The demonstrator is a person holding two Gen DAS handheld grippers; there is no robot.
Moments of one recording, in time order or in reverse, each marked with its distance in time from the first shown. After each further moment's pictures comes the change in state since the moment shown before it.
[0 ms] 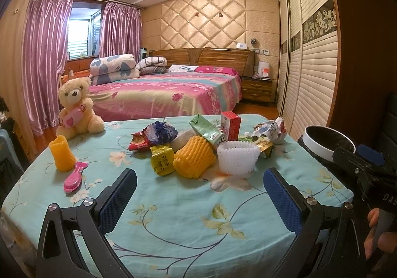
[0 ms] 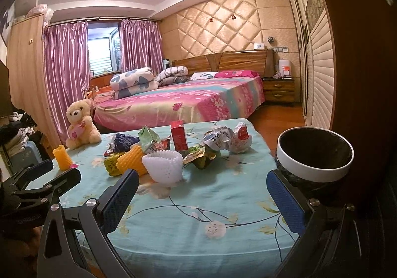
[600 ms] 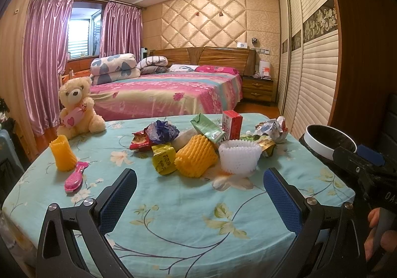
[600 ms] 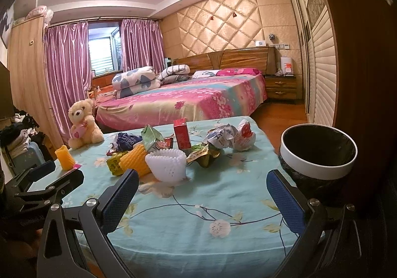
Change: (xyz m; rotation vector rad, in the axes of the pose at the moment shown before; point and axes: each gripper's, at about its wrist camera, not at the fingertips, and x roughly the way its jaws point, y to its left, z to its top) left arm 0.002 0.002 -0.001 -0.002 0.003 0.005; right arm 0.003 0.002 -0.002 0.014 0.013 0.016
